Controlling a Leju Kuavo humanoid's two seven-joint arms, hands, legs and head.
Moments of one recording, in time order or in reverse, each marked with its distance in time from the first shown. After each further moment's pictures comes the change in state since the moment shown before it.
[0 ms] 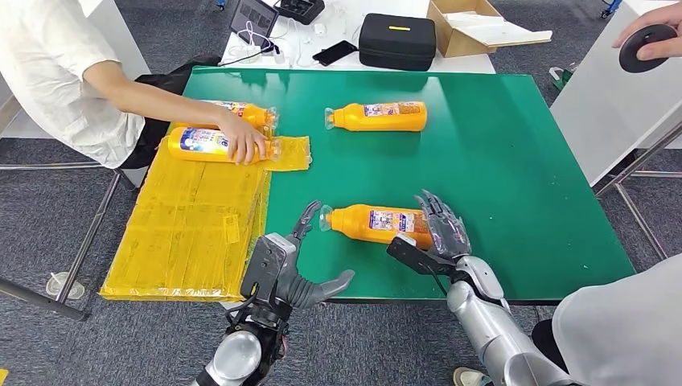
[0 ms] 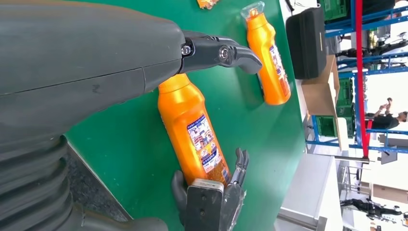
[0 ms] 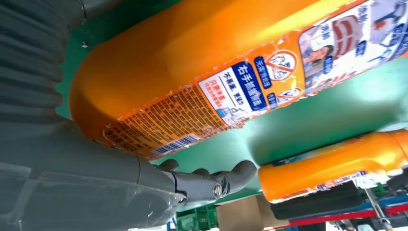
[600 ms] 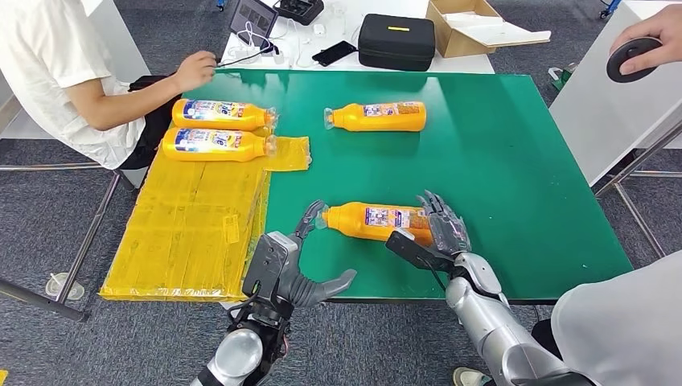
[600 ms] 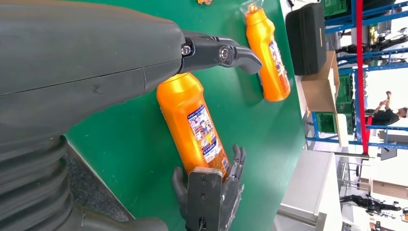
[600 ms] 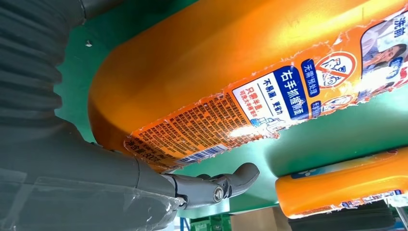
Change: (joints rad) left arm -0.012 -0.002 -0.004 0.015 0.012 -0.004 -0.002; right arm -0.047 -0.002 0.027 0.076 0.036 -0.001 0.077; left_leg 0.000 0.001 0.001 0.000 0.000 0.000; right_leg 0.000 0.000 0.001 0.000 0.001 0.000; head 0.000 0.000
